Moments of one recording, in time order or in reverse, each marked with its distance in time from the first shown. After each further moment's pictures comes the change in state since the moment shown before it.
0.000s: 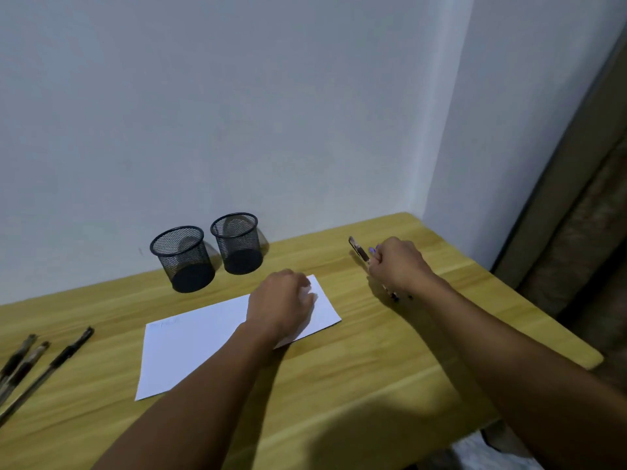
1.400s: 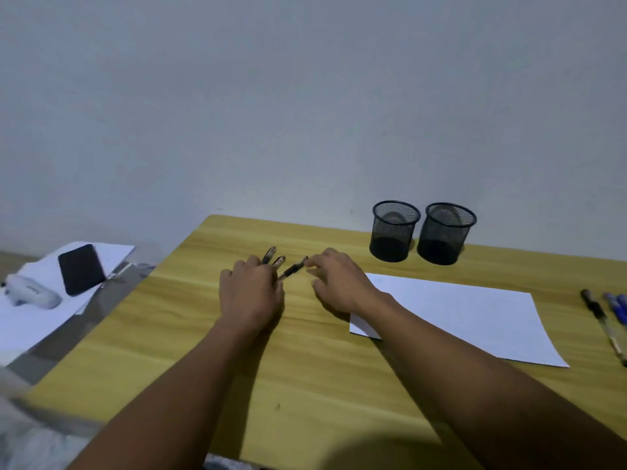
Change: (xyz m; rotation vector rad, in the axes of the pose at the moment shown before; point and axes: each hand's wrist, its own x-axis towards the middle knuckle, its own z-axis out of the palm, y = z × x) left_hand -0.190 -0.236 -0.141 0.417 0.210 -0.661; right_hand -0.112 -0.306 0.219 0.001 -0.385 -0.891
